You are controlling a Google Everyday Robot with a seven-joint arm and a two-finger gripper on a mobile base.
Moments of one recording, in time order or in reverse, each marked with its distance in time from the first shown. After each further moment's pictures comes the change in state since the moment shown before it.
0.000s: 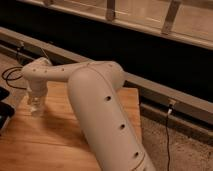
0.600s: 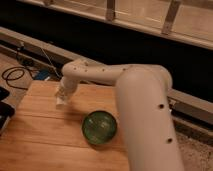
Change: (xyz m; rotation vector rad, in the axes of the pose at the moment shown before) arm 0.005 -0.140 -0.050 -0.146 -0.128 0.256
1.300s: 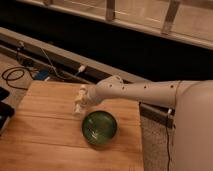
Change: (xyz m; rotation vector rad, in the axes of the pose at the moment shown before) arm 0.043 -0.079 -0.056 -0.114 -0.092 0.103
